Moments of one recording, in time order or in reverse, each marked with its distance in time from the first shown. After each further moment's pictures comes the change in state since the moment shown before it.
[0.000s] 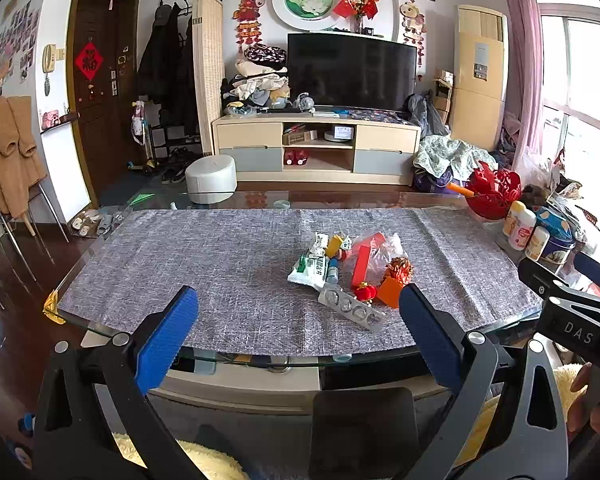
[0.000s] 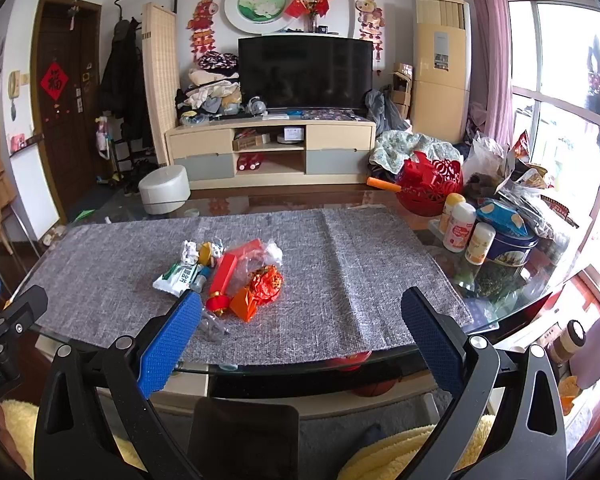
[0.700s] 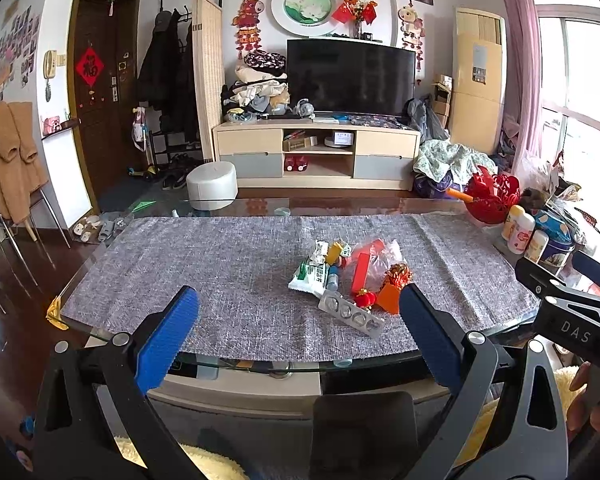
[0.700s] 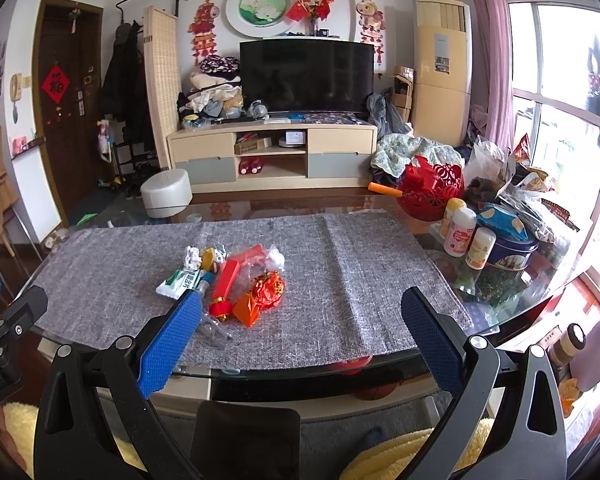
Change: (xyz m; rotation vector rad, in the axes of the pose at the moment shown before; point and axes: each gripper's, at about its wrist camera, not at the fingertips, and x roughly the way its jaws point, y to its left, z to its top) left arm -0.009 0.000 0.012 0.004 -0.017 0.001; right arm -0.005 0.001 0.007 0.003 -0.010 0.008
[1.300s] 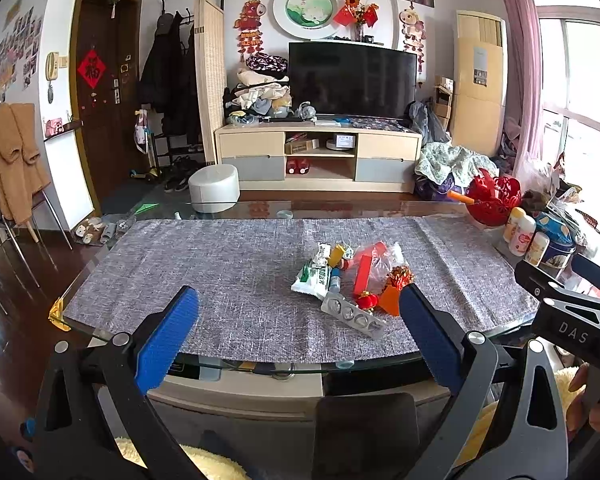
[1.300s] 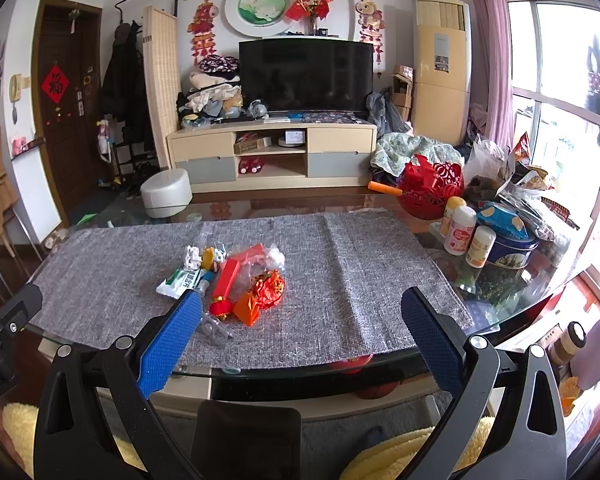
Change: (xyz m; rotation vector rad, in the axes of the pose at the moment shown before) left arm -0.002 0.001 0.002 0.004 -0.005 0.005; right arm 0.001 0.001 -0.001 0.001 0.004 0.002
